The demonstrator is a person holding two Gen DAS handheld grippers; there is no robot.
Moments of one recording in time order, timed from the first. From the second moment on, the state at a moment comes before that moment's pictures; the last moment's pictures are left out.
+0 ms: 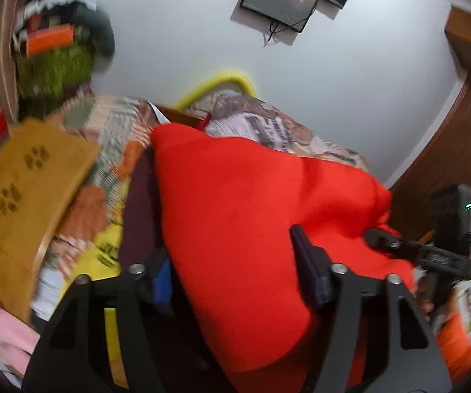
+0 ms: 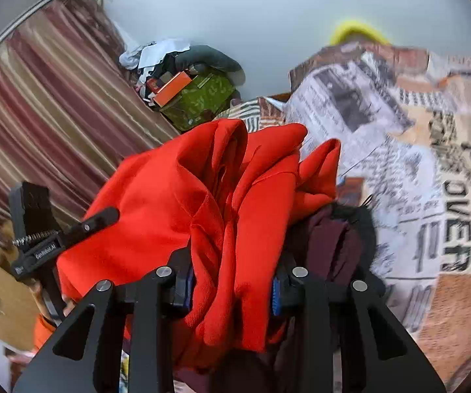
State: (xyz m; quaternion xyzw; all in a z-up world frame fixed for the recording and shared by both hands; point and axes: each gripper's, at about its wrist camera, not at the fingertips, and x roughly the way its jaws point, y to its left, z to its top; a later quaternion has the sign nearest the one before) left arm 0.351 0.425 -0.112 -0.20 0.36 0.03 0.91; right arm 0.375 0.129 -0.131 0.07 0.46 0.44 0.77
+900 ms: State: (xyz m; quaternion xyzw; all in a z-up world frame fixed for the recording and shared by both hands) left arm 0.180 0.268 0.010 -0.02 0.26 0.15 0.95; right arm 0.245 0.054 -0.005 -0.05 0.28 0.37 0.88
